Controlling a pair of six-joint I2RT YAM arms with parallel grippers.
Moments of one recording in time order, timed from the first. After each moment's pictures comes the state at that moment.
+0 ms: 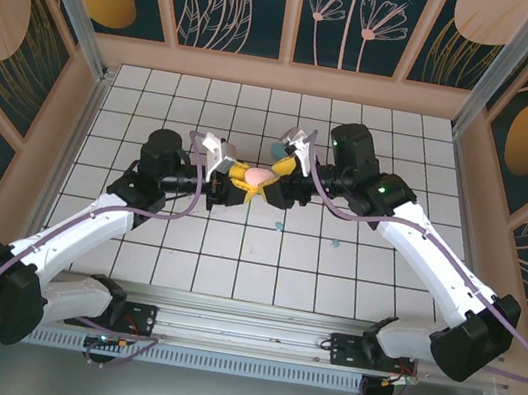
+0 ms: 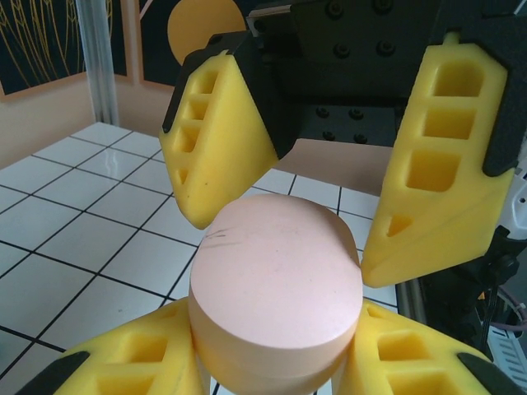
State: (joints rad) left arm -0.50 1.16 0.79 0.17 0.86 -0.01; right arm 0.65 1.32 1.27 -0.54 -0.65 -0.11
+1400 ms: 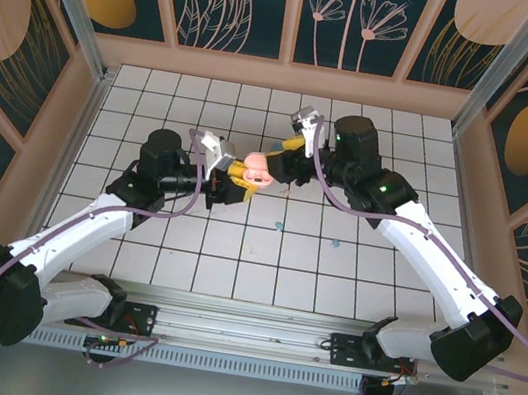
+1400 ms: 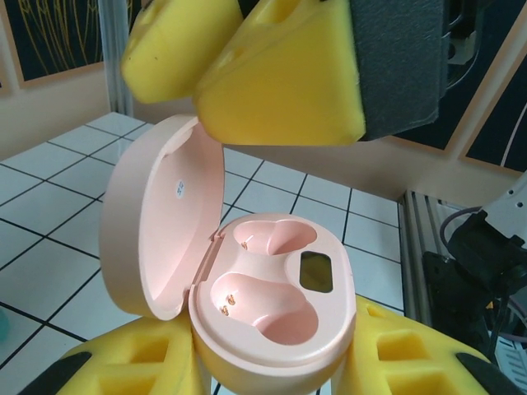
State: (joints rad) left arm -0.50 1.16 0.79 0.16 0.81 -0.04; right arm 0.67 1.32 1.32 -0.43 -0.38 0.06
